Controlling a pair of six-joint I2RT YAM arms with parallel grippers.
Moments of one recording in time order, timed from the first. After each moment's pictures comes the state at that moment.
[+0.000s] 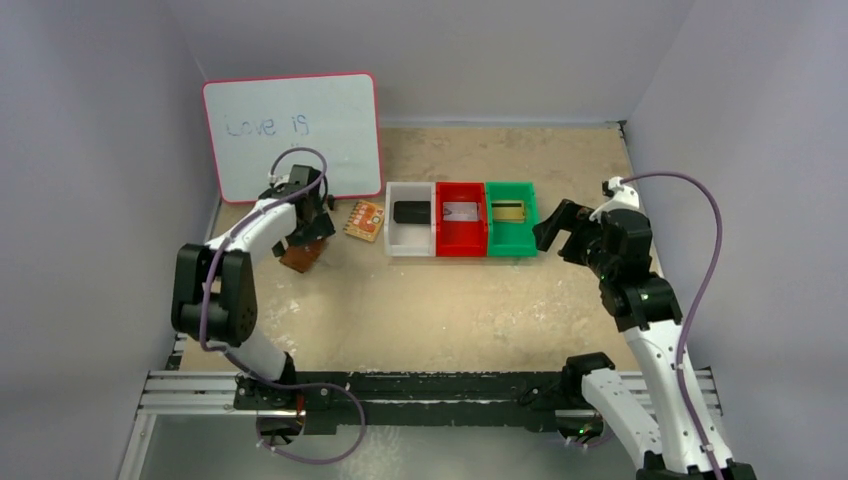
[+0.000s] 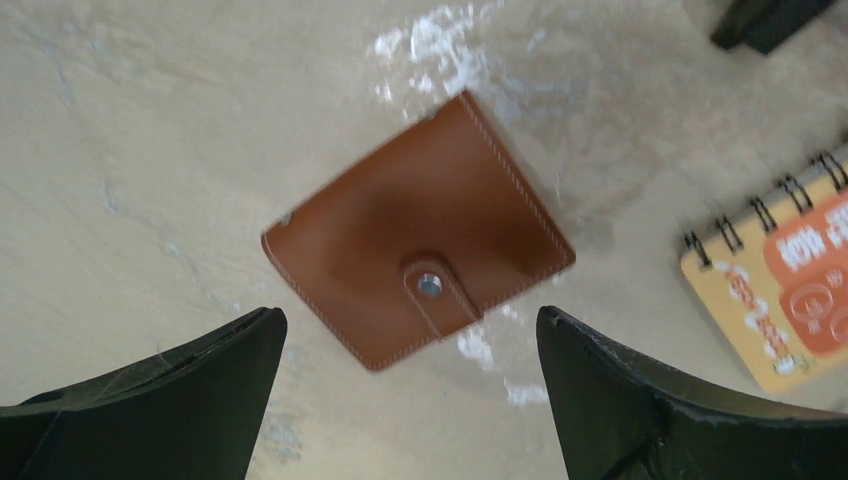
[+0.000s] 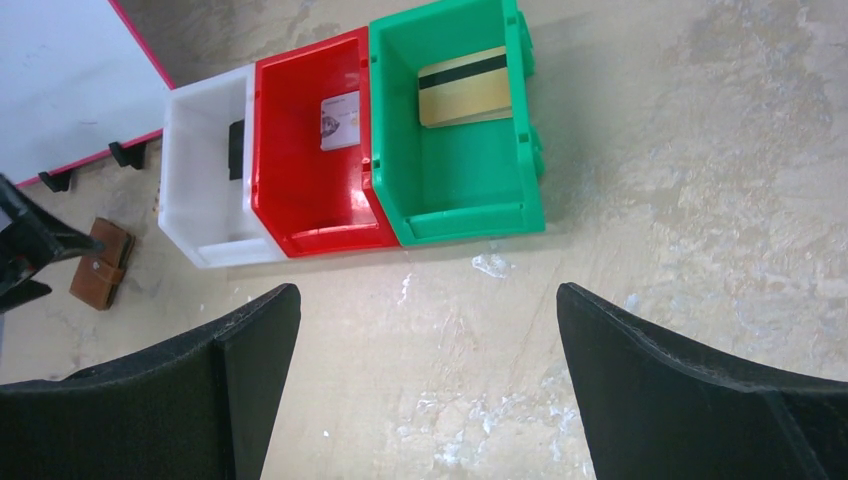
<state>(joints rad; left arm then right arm) -0.15 1.58 1.05 -0.66 -0.37 -0.60 0.15 0.74 0.87 -0.62 0.01 0.45</state>
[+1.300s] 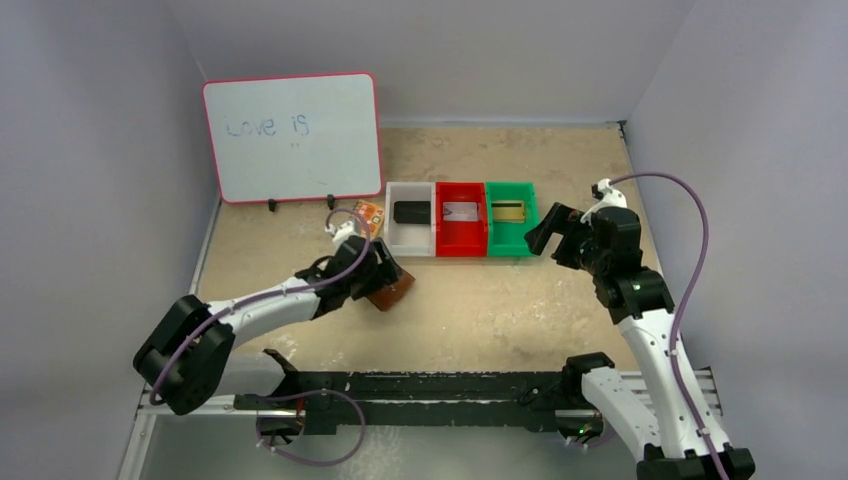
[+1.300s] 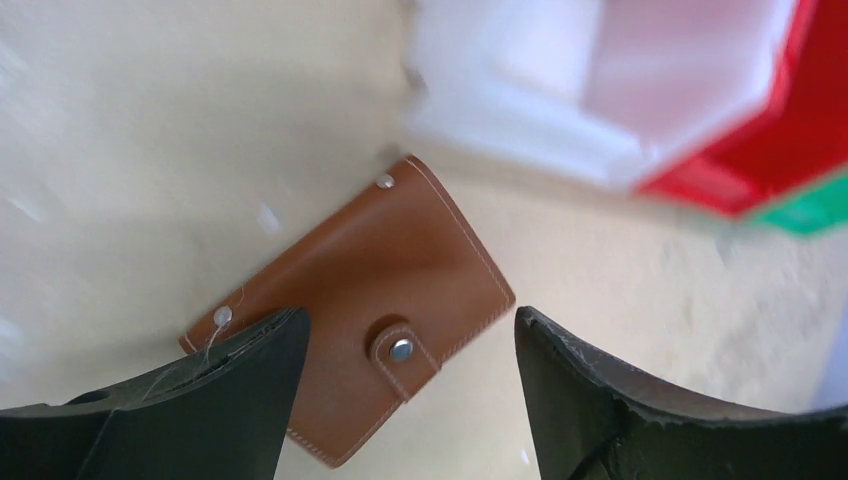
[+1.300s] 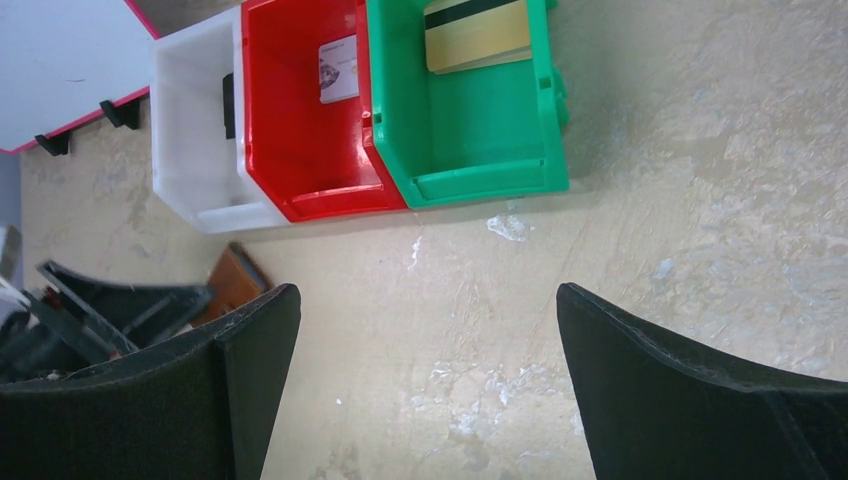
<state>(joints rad) -0.60 1.31 0.56 -0.07 -0.17 -0.96 0.15 0.77 0.85 -0.65 -0.05 0.49</state>
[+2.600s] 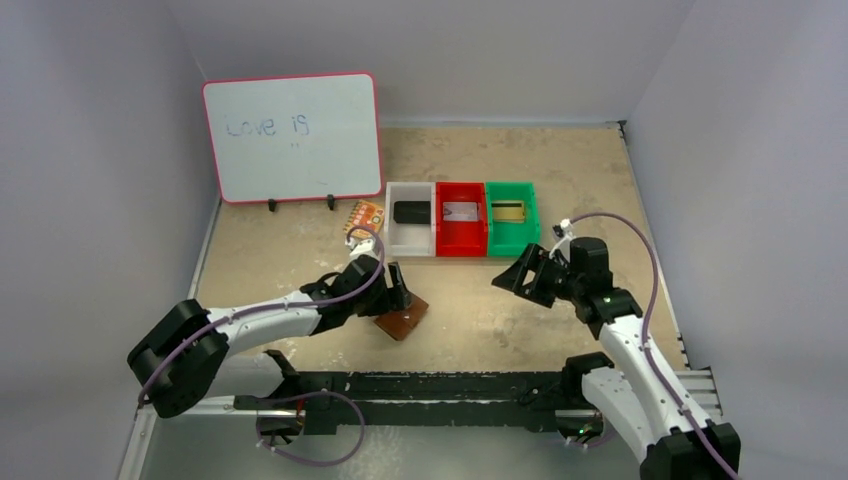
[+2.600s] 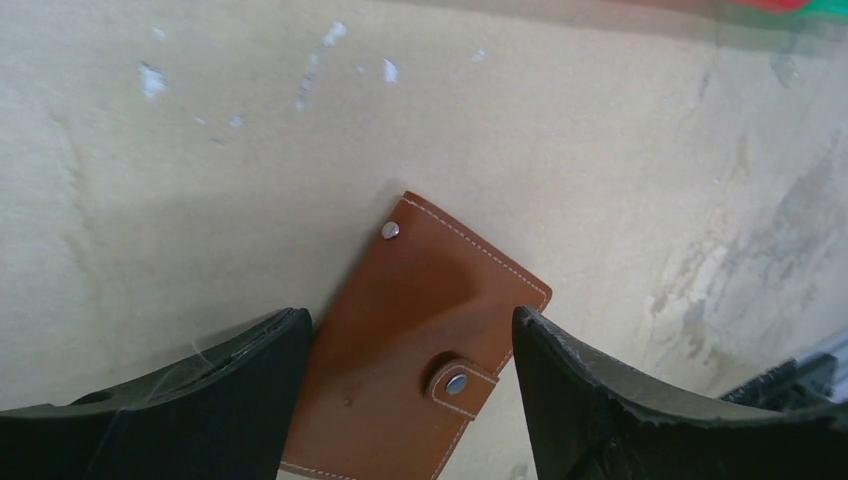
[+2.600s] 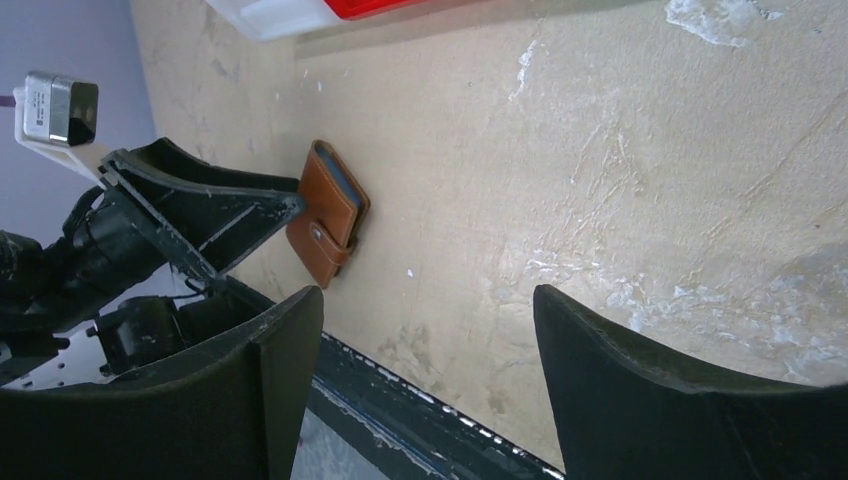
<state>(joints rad) -0.81 1.25 0.49 -0.07 -0.12 -0.91 0.18 0.76 0.48 -0.46 -0.47 0.67</state>
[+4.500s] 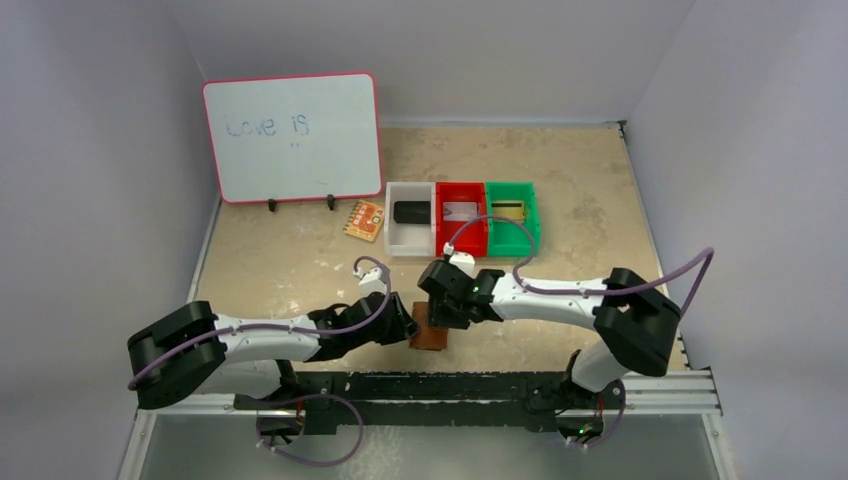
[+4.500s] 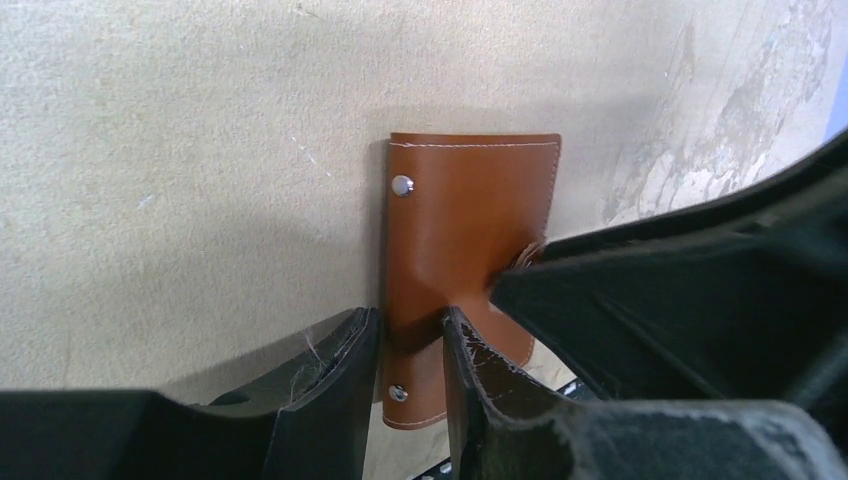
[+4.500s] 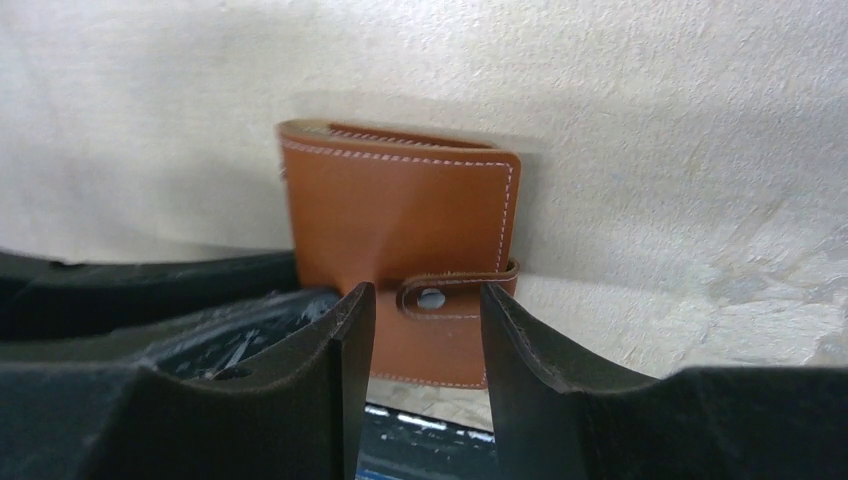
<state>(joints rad) -1.08 1.22 0.33 0.15 -0.22 -1.18 1.07 1.51 0.86 -0.47 0.19 1.11</state>
